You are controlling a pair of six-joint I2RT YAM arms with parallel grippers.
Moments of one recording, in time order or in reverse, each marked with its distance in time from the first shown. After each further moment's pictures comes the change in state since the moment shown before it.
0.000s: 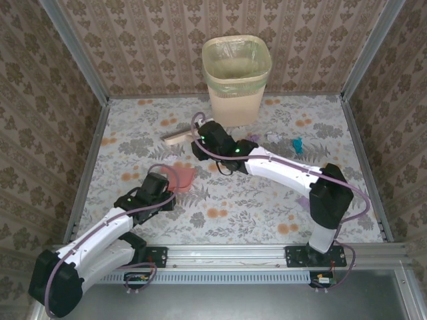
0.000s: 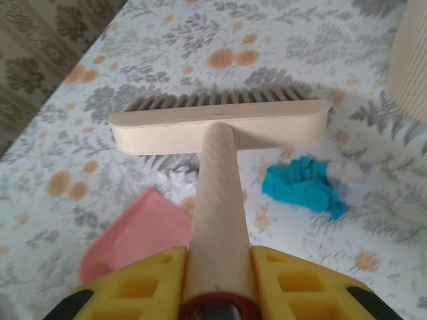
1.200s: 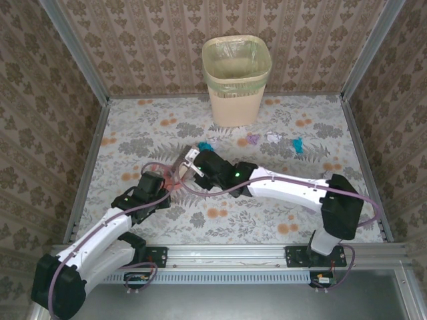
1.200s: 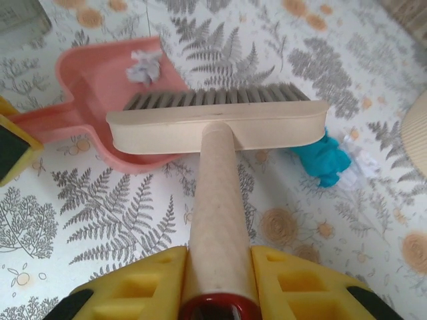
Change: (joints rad) left arm 0.065 -0.016 0.005 -0.020 -0.035 -0.024; right arm 0.164 -0.155 -0.216 -0.043 0.067 -0.489
